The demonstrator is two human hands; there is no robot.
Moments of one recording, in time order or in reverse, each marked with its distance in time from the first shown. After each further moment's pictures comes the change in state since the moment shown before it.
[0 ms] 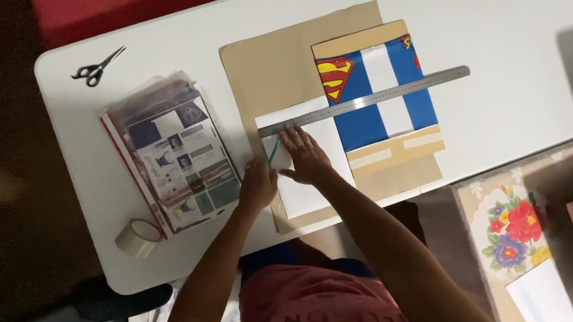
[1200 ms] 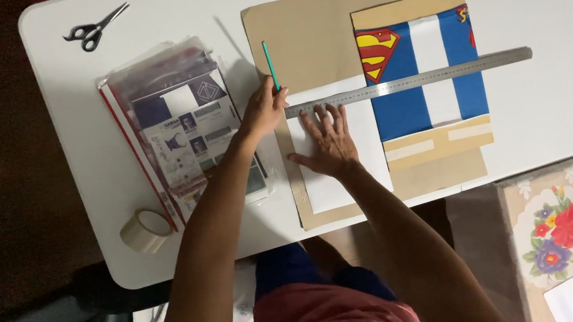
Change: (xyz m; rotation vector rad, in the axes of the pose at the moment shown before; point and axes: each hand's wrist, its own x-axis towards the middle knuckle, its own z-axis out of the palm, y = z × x) left_hand 0.141 -0.059 -0.046 -0.428 0.134 0.097; right_hand 0.029 -0.005 0.045 0.005 0.228 0.095
